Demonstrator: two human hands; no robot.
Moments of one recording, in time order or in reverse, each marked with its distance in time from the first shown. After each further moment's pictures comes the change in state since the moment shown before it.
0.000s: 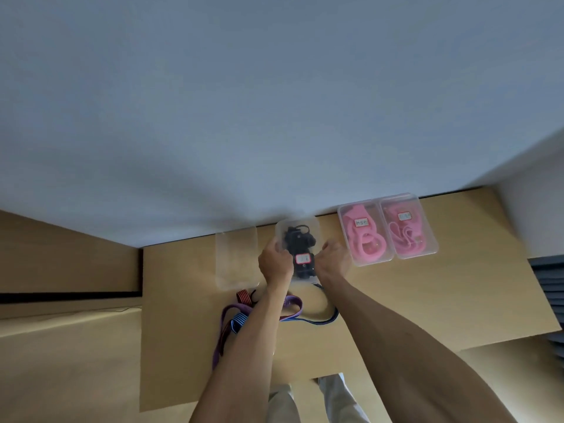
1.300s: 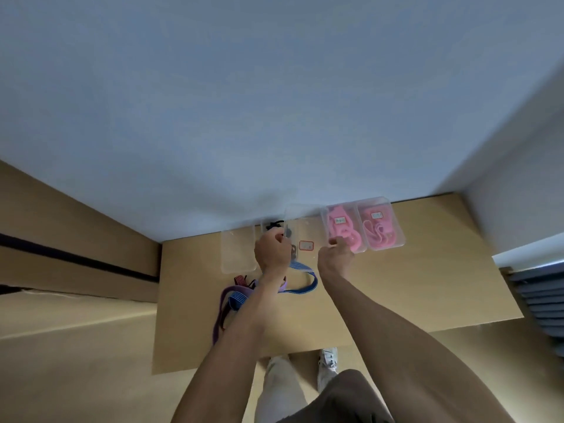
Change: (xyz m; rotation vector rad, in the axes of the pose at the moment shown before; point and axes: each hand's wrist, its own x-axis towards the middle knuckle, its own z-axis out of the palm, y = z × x) left_hand -0.098 0.077 -0.050 0.087 0.117 0.205; right_hand -0.072 0.034 -0.085 0.510 0.129 0.044
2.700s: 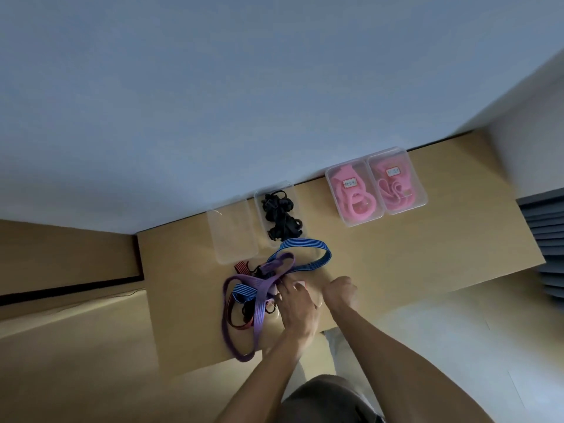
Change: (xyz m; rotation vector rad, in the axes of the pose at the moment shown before) left_hand -0.082 -0.135 0.076 0.697 -0.585 0.000; right_hand -0.023 0.130 0.069 -0.343 -0.190 0.537
